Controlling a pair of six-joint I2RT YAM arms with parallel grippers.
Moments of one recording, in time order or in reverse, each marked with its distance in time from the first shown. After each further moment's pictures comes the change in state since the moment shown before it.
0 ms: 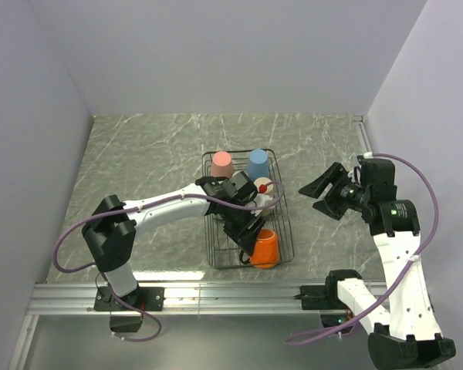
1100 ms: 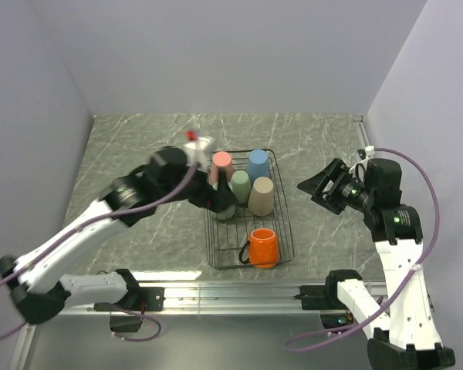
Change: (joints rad) left arm 0.079 -0.506 0.003 0.085 -0.354 -0.233; right arm -0.004 -0.029 -0.005 0.082 -0.049 -0.053
